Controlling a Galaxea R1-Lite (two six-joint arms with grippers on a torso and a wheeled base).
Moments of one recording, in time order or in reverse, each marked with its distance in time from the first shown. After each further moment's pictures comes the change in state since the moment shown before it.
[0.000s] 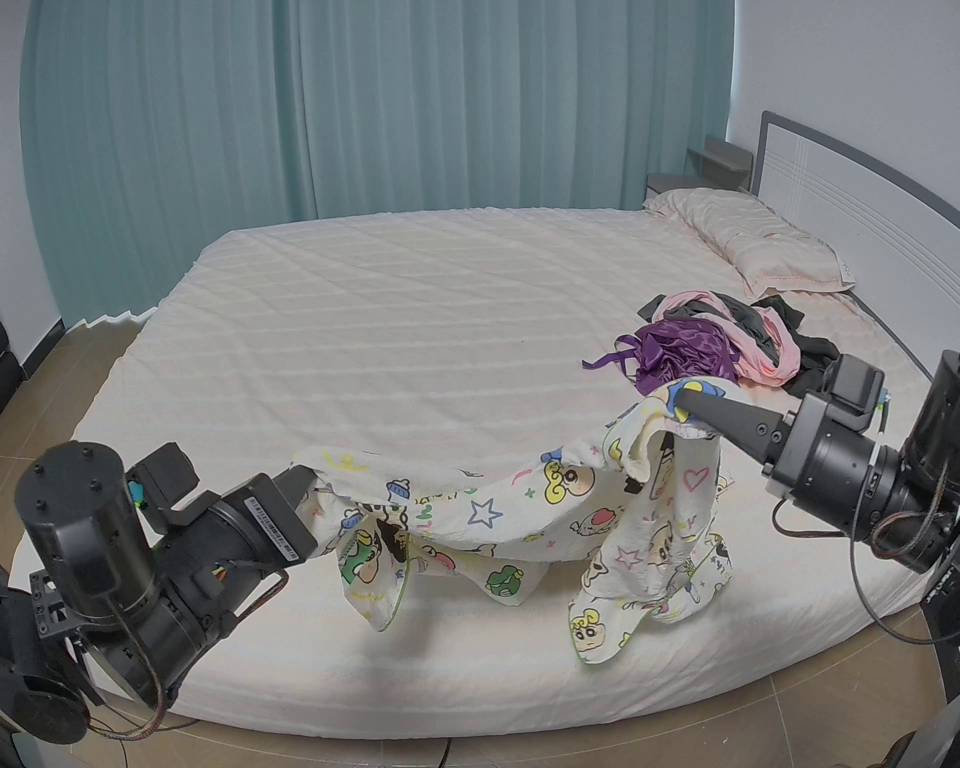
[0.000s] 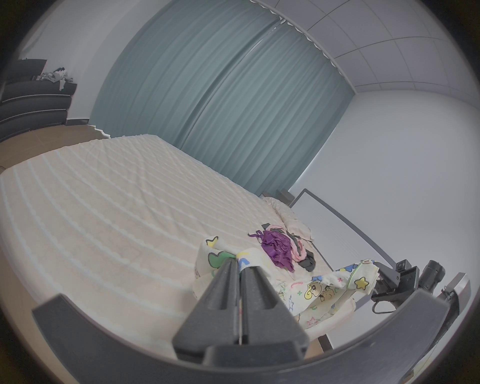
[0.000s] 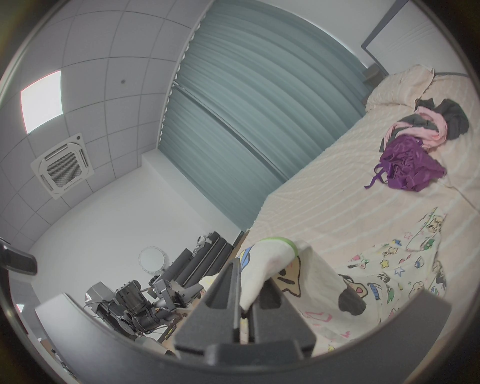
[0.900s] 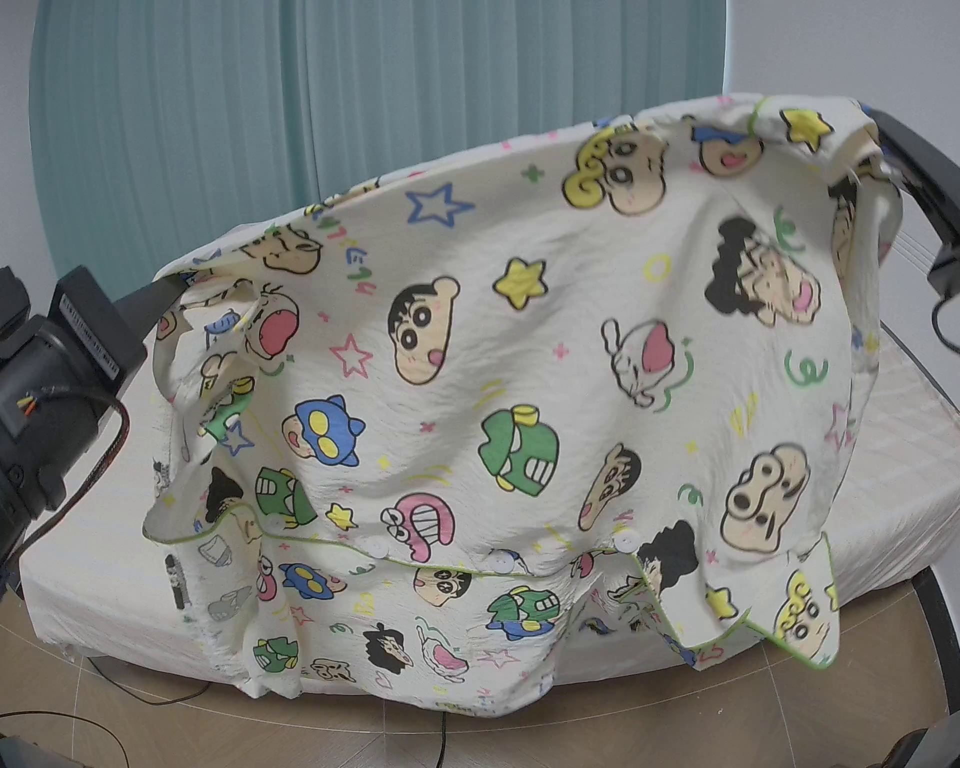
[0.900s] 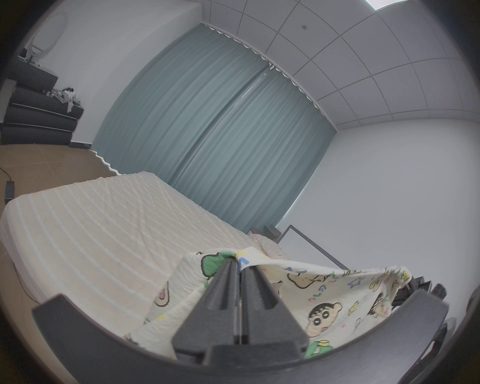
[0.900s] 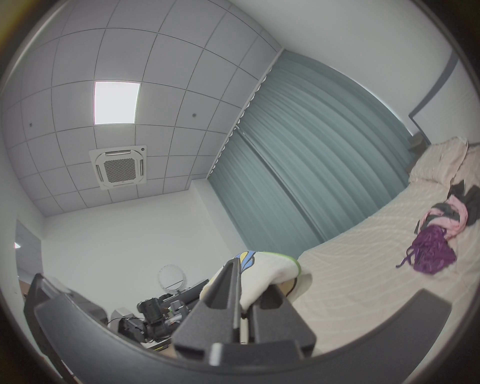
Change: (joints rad) left arm 0.004 -0.284 -0.330 0.357 0.096 0.112; right arm -0.083 -0.312 -0.333 0.237 0.081 -0.088
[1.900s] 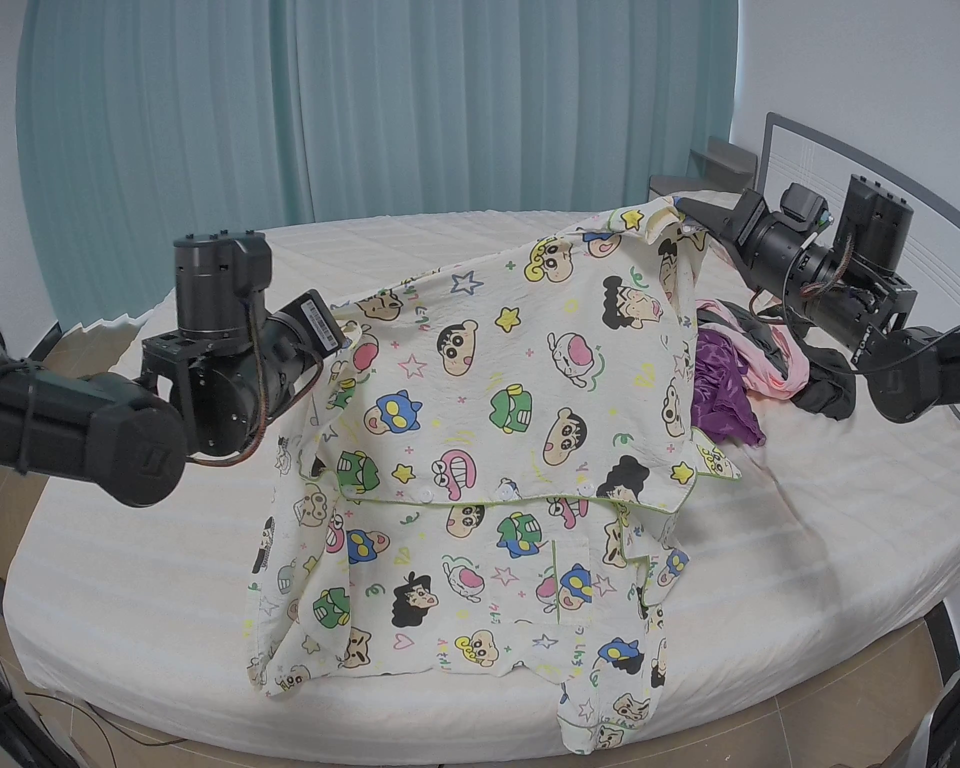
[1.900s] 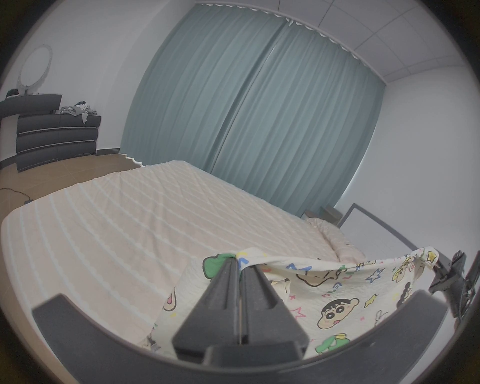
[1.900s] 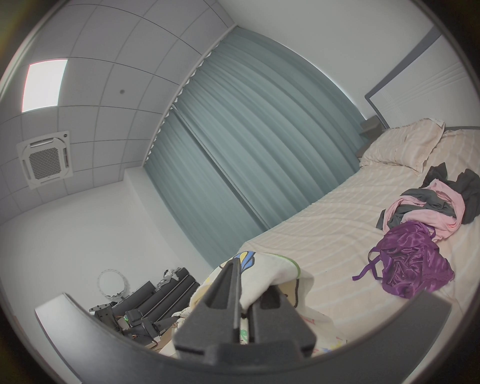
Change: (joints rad) left arm 0.308 0.643 -0.355 0.017 -0.091 -0.019; right arm -0.214 0.669 -0.415 0.021 -0.034 0.008
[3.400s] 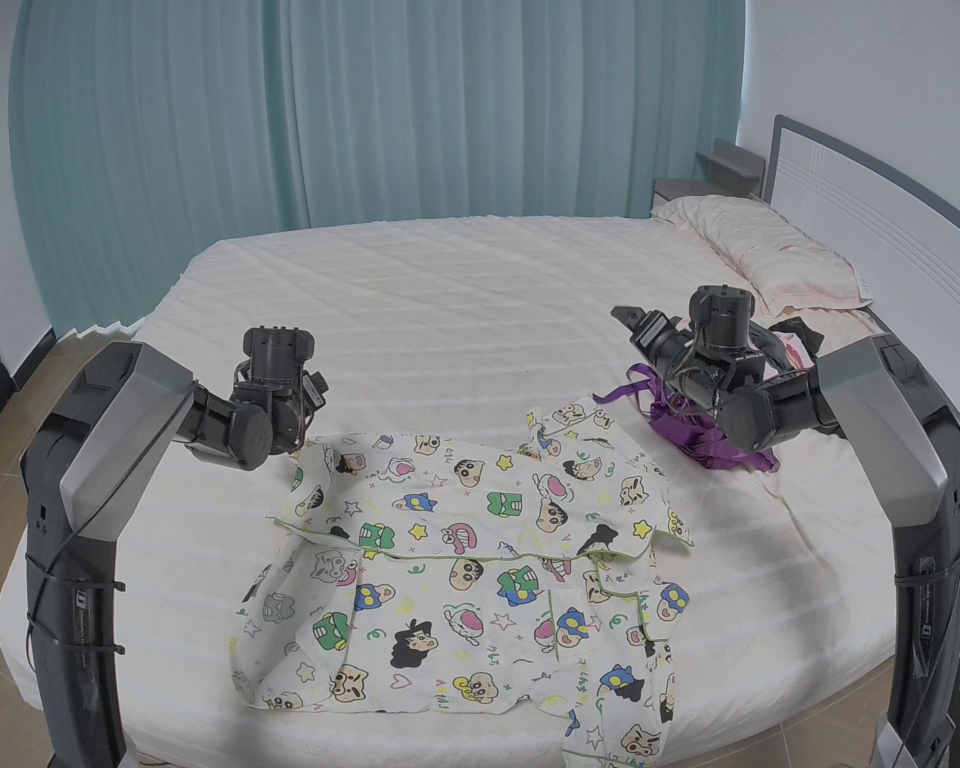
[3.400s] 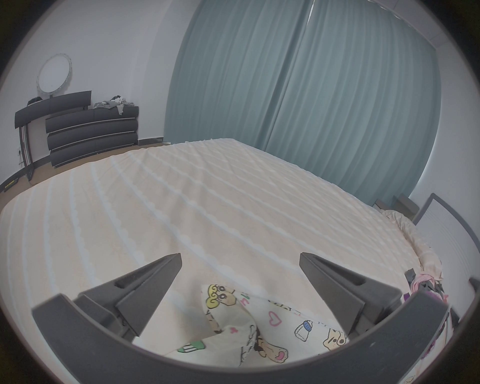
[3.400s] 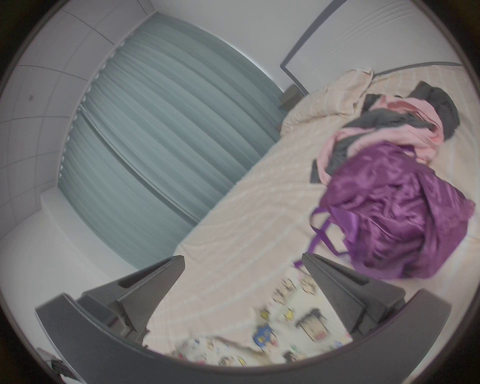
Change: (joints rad) left arm 0.263 0.612 -0.473 0.119 0.003 -0.035; right arm 0.001 0.567 -0.407 0.174 -0.325 0.171
